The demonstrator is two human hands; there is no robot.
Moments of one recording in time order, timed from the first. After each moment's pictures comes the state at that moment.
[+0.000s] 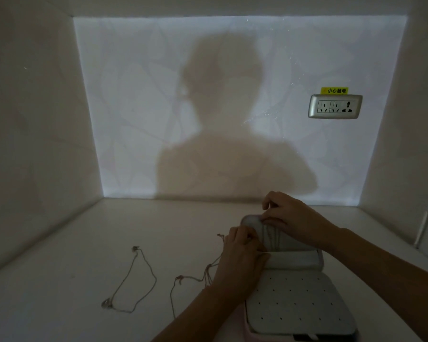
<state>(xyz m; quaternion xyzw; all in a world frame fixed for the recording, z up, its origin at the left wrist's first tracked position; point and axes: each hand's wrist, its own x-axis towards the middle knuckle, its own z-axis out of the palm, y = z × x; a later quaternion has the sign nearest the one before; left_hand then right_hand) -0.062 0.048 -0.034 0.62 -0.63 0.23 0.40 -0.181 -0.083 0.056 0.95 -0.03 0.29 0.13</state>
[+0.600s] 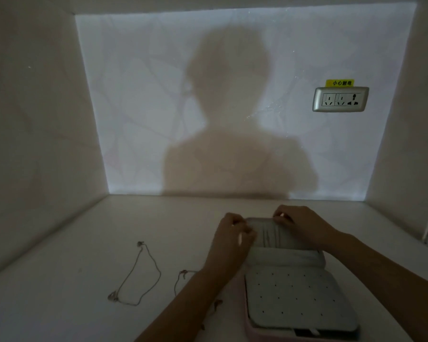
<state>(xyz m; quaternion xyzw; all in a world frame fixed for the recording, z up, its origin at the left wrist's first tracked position) -0.041 0.056 -0.010 0.66 -0.58 0.05 0.47 -0.183 -0.105 0.025 0.94 -0.28 0.17 -0.08</state>
